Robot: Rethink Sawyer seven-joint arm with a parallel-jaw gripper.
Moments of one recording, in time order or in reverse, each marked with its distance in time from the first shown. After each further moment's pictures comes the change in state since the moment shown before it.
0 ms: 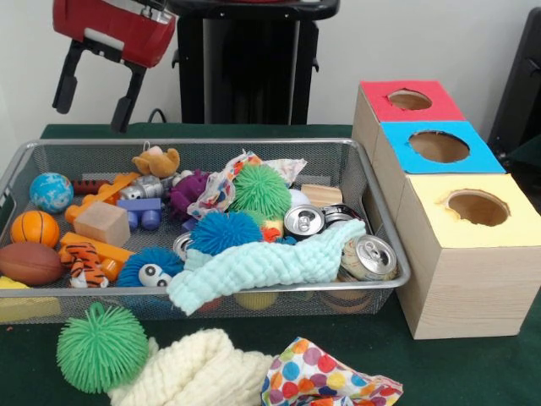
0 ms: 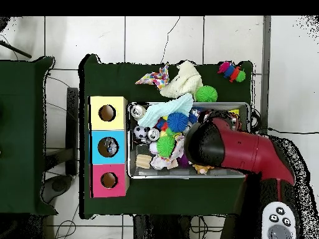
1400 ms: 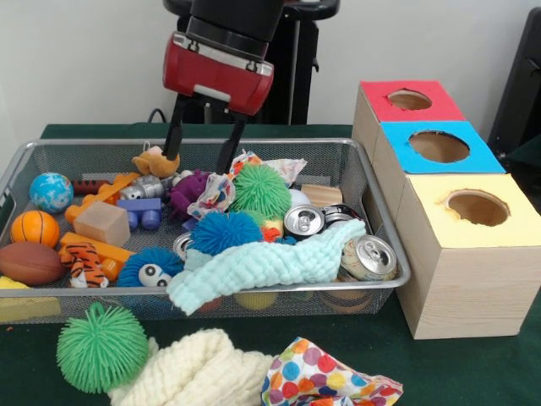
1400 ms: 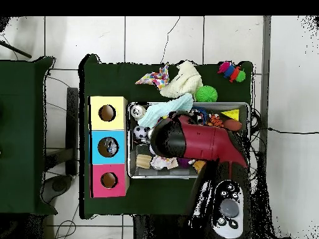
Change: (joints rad) arm 0.163 0.112 -0.059 -0.008 0.139 0.000 0.014
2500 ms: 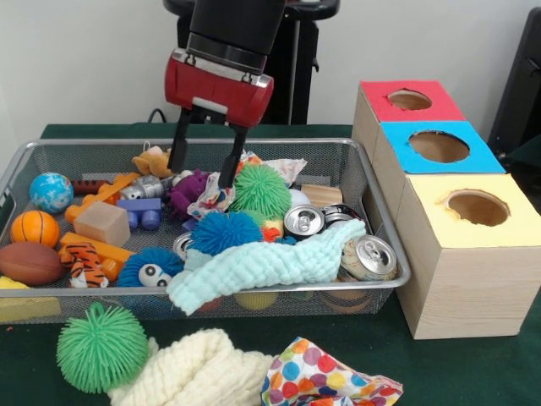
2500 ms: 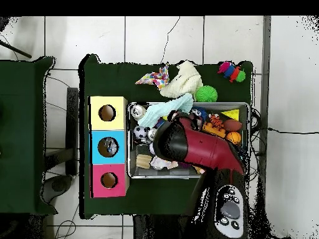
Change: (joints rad) arm 0.003 0.028 -0.027 0.078 0.170 -0.149 0.045
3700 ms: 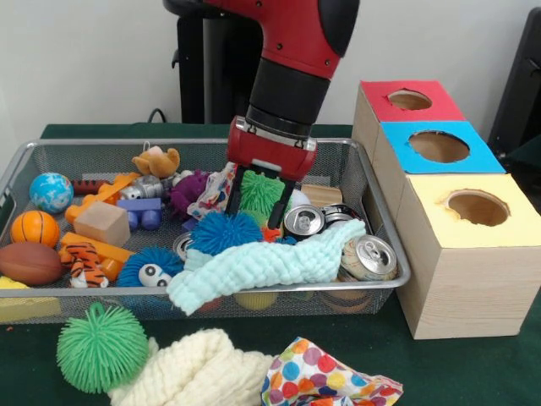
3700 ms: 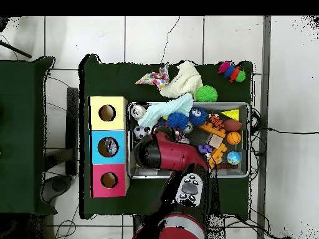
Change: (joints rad) arm 0.132 0.186 -0.052 0.039 0.010 -0.156 0.000
